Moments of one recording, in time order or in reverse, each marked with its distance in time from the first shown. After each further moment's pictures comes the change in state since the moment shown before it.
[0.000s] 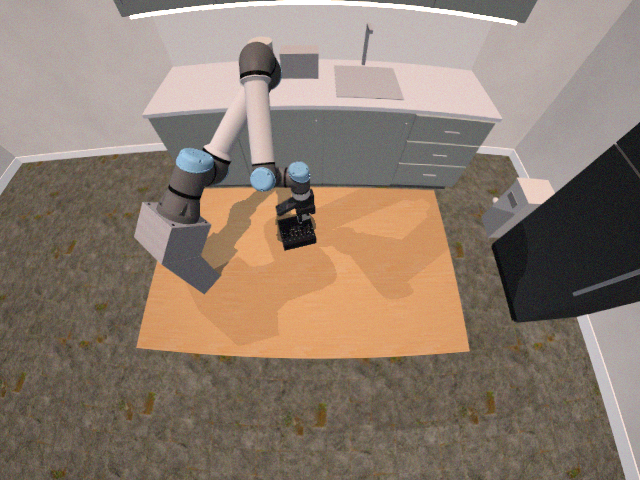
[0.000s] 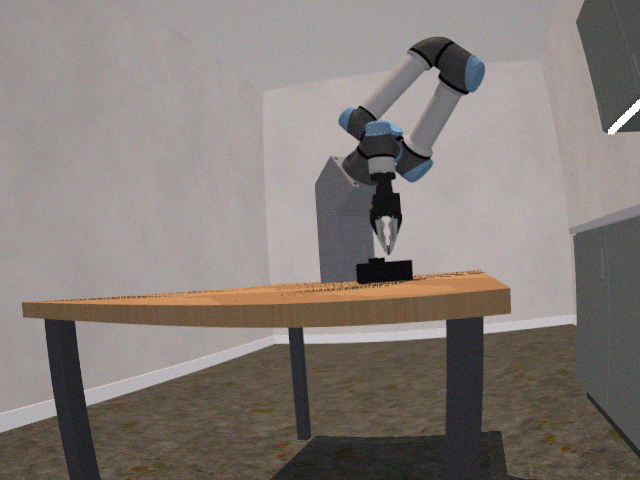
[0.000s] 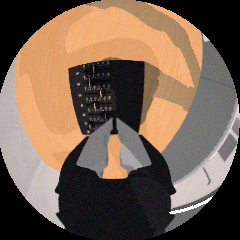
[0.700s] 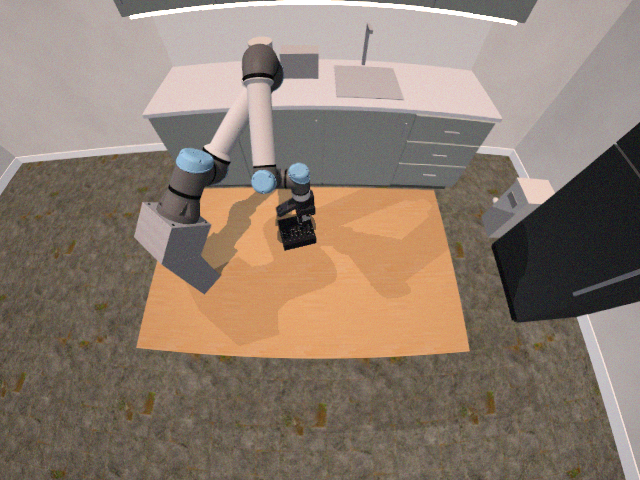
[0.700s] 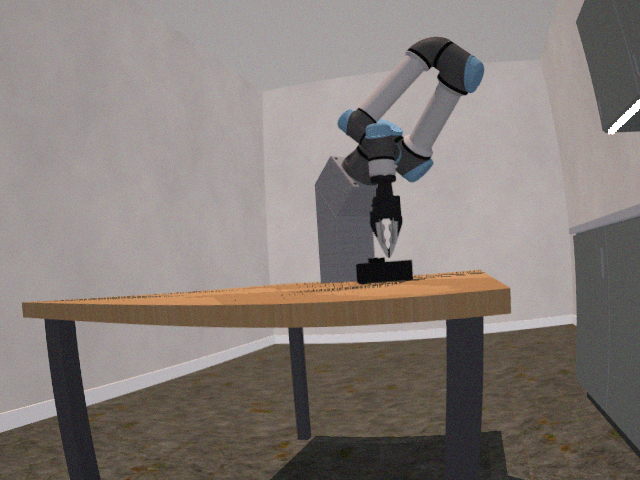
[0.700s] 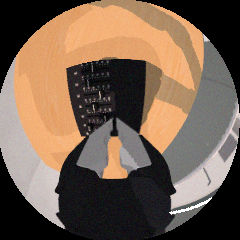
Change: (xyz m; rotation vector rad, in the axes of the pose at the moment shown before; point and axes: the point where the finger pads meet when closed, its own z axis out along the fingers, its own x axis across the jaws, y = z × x) arm 0.000 0.000 0.007 0.000 0.000 0.000
